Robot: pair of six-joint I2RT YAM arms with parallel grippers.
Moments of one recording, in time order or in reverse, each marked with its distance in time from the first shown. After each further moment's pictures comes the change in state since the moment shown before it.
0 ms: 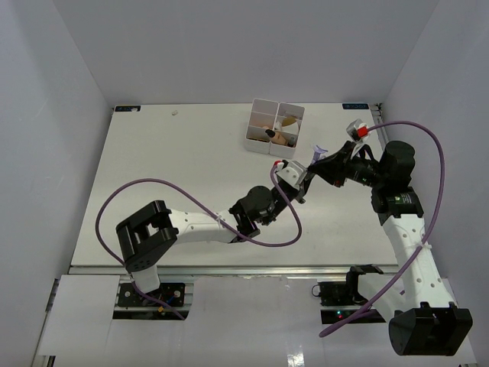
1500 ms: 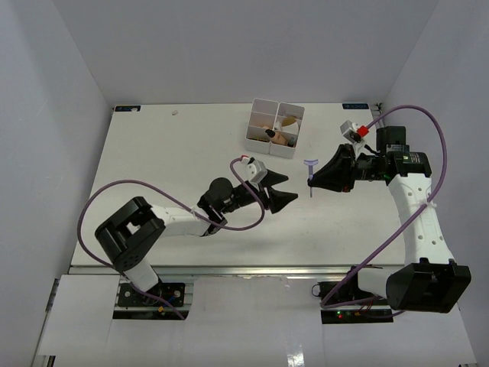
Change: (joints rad) left arm 0.270 -0.071 -0.260 0.153 0.696 -0.276; right arm -0.060 0.297 0.369 -0.954 -0.508 -0.831
